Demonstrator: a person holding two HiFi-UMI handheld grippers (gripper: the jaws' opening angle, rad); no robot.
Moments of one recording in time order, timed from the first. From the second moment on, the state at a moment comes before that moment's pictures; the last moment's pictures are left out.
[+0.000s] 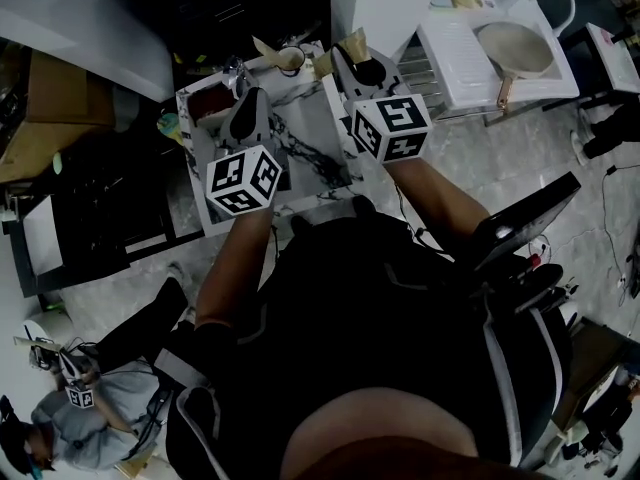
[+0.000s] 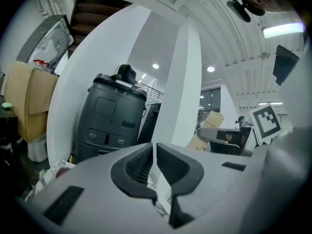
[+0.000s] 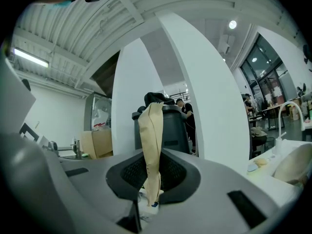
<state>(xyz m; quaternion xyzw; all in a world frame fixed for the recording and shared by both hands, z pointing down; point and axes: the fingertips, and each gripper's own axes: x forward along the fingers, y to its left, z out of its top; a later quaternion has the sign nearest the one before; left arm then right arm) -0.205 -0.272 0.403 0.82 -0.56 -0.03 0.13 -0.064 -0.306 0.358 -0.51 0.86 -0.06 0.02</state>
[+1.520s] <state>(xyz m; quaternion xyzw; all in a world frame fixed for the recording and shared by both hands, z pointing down) -0.205 -0.446 0.547 0.76 -0.61 0.04 0.23 -0.035 -0.323 0.426 -0.54 0.83 -0.08 -0.04</state>
